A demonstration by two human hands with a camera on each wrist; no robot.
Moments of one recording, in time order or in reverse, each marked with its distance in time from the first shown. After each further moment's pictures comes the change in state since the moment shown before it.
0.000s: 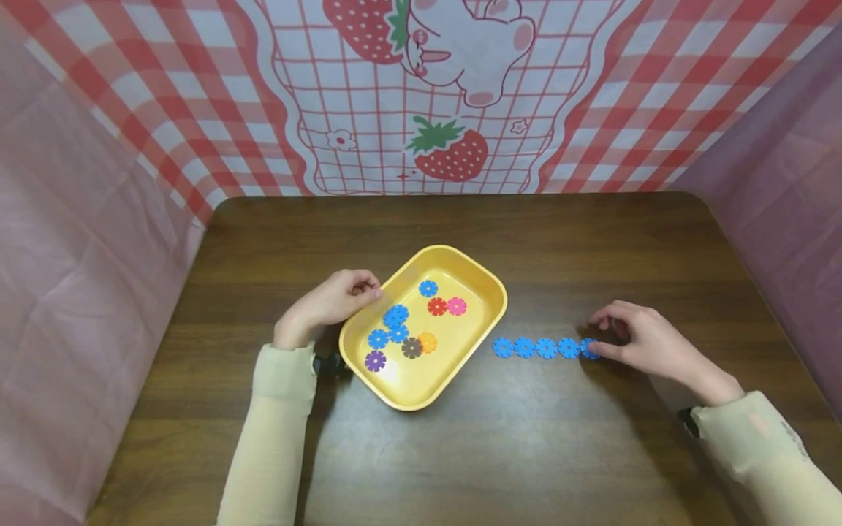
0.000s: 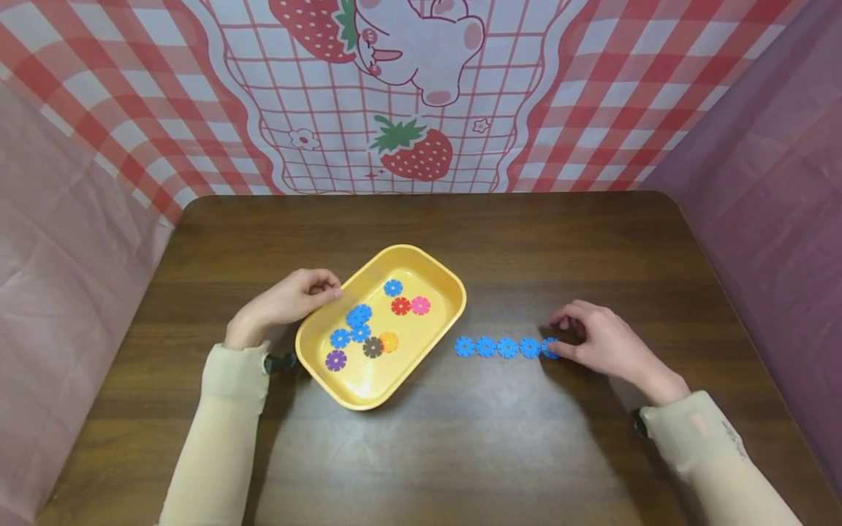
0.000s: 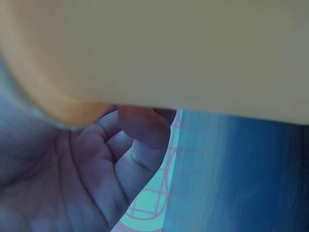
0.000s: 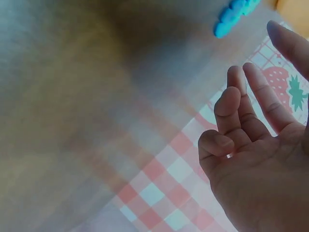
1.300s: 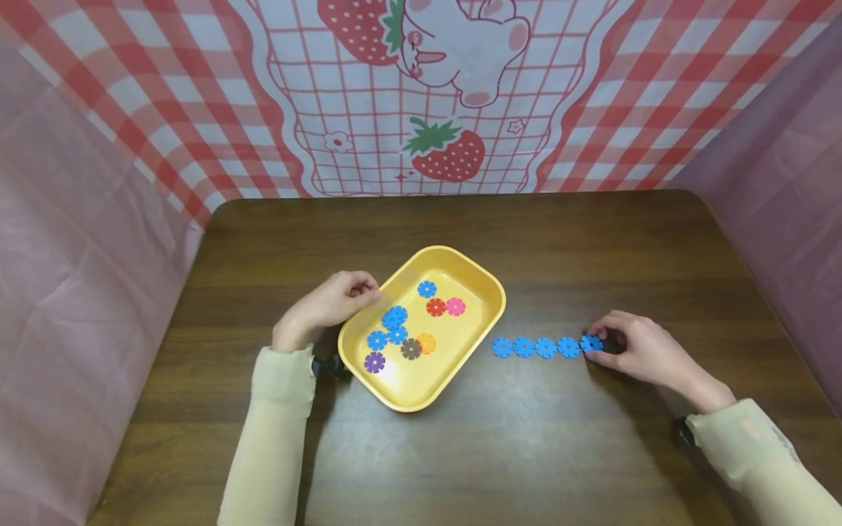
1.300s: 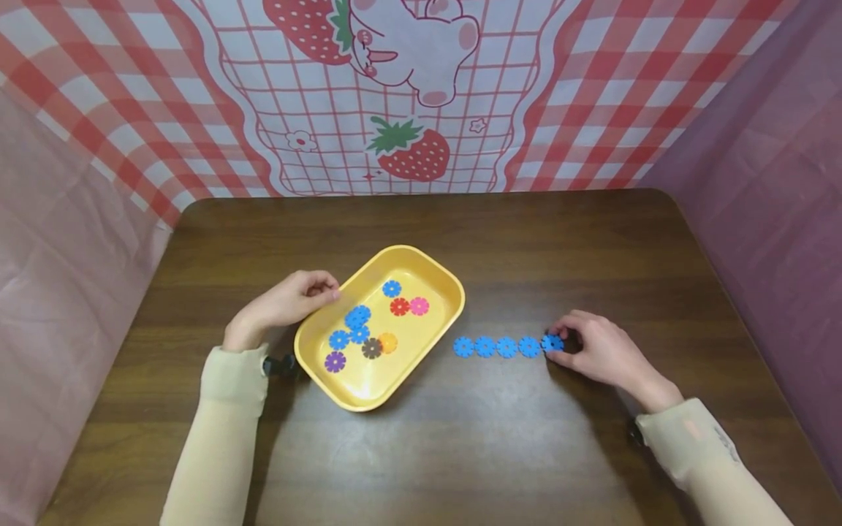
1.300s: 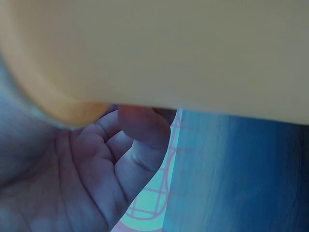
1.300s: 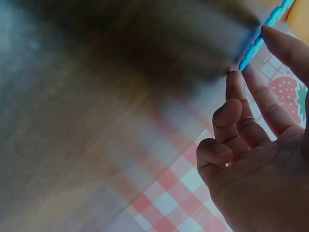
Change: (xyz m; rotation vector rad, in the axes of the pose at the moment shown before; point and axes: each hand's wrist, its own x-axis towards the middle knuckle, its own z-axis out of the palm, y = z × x) left_hand 0.002 0.000 0.000 0.021 -0.002 -0.002; right_hand -0.012 0.005 0.015 -0.034 -0.030 0.056
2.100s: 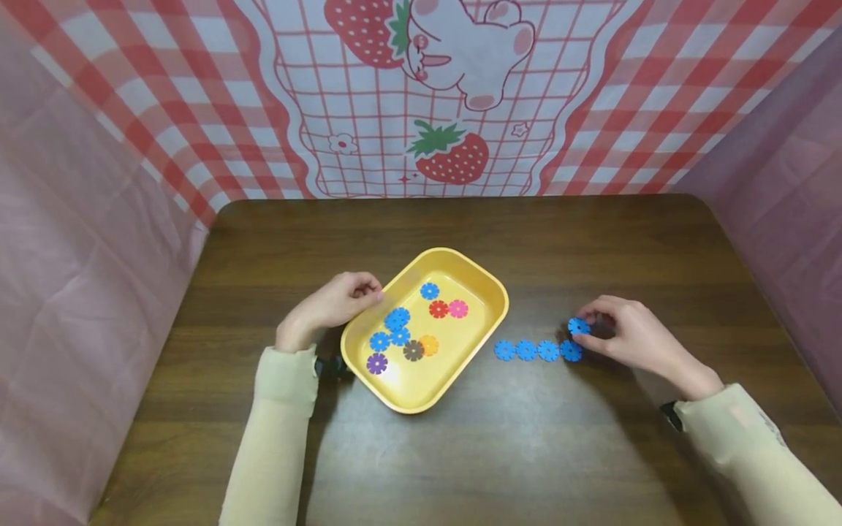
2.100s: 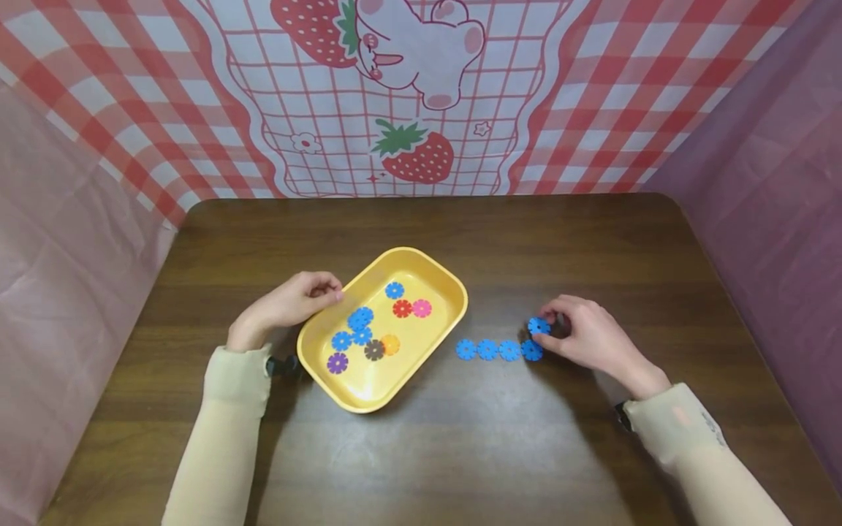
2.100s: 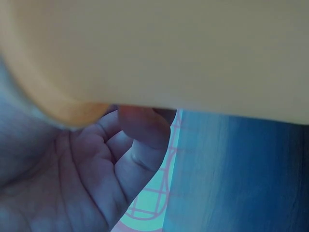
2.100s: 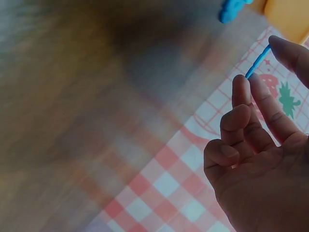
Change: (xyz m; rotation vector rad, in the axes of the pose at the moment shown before) left_hand 0.000 0.000 0.000 -0.006 0.004 -0.026; right_hand 0.029 -0.018 -0.008 0.022 0.065 -0.041
